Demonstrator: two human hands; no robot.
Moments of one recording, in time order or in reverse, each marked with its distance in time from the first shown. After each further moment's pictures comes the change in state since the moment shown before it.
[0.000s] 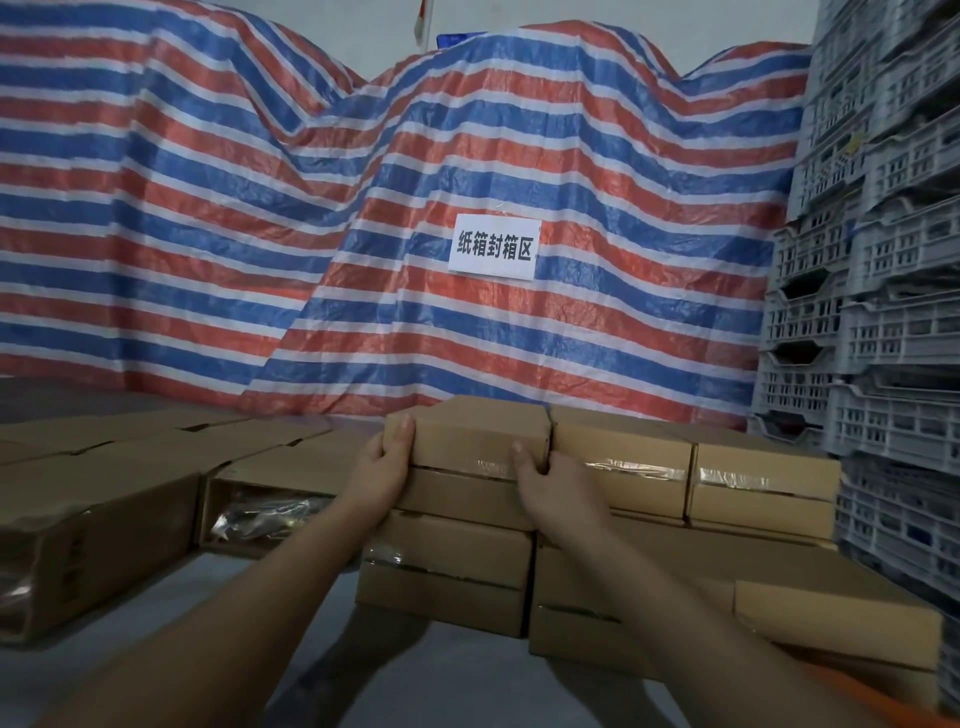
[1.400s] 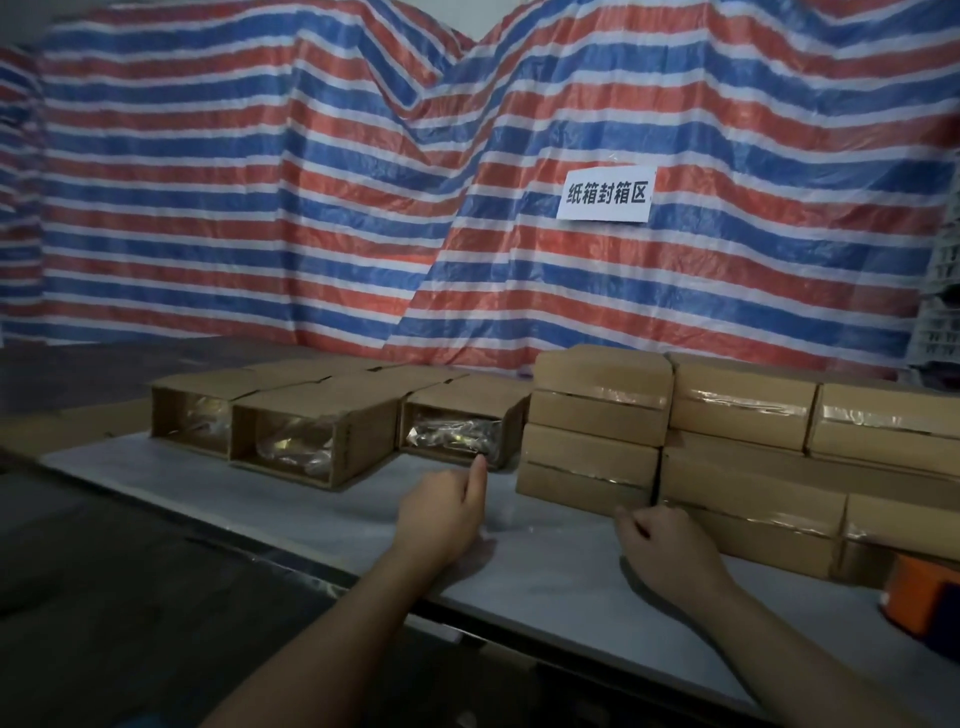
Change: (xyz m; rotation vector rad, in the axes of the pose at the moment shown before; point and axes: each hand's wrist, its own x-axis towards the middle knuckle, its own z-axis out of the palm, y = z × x) left_hand -0.163 -0.031 -0.096 0.769 0.089 0.132; right_hand -0.138 0.046 0.036 -0.139 -0.157 -0.265
